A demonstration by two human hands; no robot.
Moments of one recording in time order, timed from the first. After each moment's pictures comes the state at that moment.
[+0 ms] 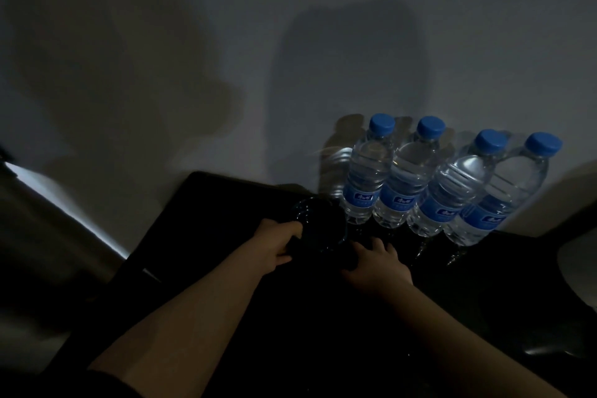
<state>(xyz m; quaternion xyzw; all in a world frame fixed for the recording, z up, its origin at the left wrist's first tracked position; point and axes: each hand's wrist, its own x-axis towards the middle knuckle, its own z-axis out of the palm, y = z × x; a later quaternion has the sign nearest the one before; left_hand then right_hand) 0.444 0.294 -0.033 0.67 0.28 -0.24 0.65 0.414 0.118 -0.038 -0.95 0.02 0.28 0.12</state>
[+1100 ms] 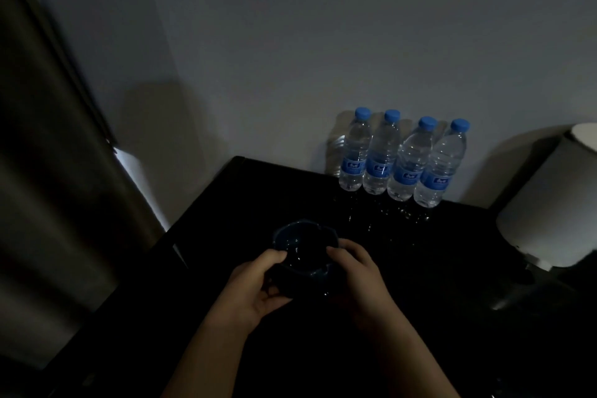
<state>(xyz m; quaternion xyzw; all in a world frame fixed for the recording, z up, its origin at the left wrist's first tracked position) 0.160 0.293 0.052 0.49 0.31 -0.14 0.80 0.186 0.143 0.039 -0.57 0.14 0.18 0.79</state>
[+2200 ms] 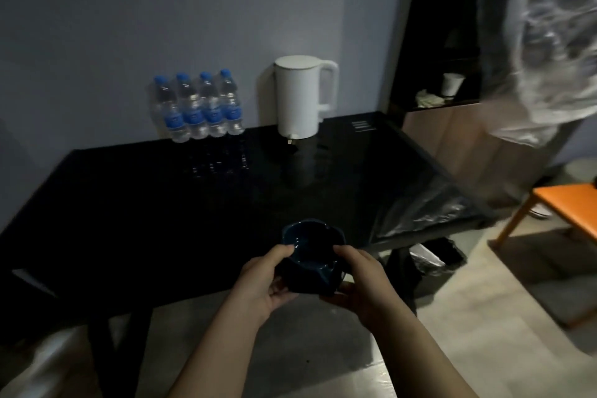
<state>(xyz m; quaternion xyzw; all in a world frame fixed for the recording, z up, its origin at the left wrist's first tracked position) -0.163 0.071 0.044 0.60 0.19 -0.32 0.71 -0.225 -0.063 0.026 -0.52 0.34 -0.01 0.79</state>
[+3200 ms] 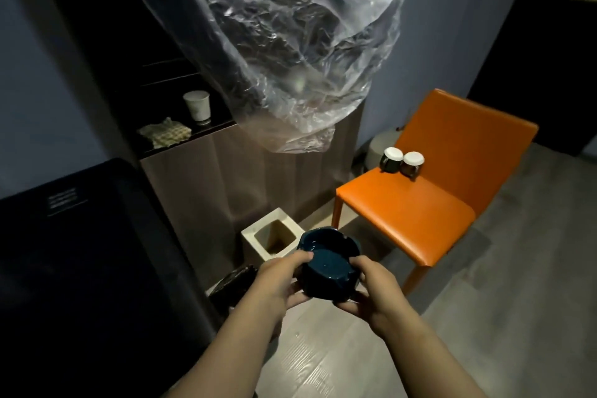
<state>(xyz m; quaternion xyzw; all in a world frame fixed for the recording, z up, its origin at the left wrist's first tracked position) -0.207 -0.587 0.008 0.62 0.03 -0.53 0.58 -0.334 -0.657 0.003 -0.38 0.52 -0.21 0.73</state>
